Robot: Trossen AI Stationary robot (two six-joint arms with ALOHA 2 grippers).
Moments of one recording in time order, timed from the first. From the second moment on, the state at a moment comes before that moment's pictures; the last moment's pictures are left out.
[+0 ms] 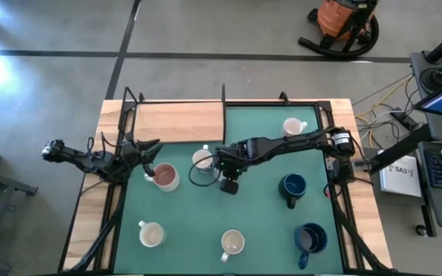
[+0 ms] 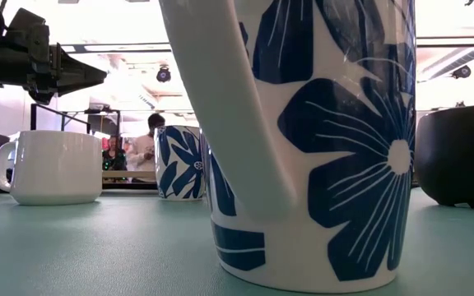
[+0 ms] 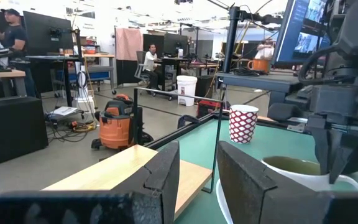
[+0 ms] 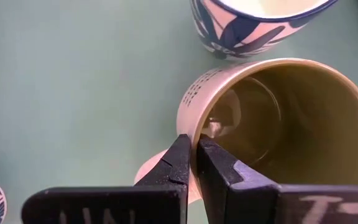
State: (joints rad) left arm -0.32 0.01 0.02 0.13 -0.91 0.04; right arm 0.01 1.96 1.61 -0.77 -0.03 0.26
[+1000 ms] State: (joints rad) left arm -0.32 0.01 0.02 0.13 -0.91 0.04; right arm 0.15 1.94 1.69 -0.96 -0.17 0.56
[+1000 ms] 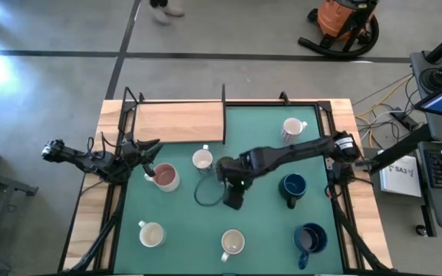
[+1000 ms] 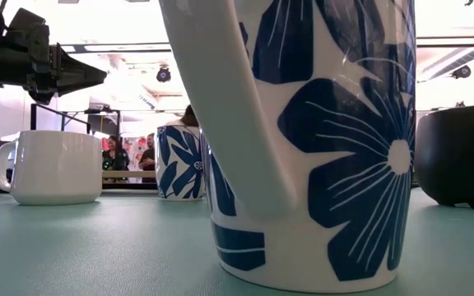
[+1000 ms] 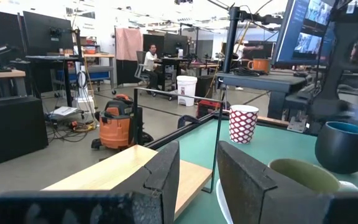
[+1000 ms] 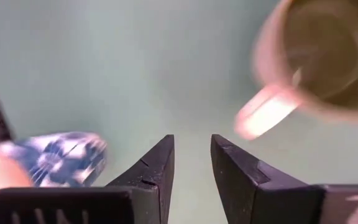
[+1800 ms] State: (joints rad) left arm -0.32 0.01 0.02 0.13 -0.91 0.04; right arm 0.48 1.95 1.67 -0.81 0.00 0.84
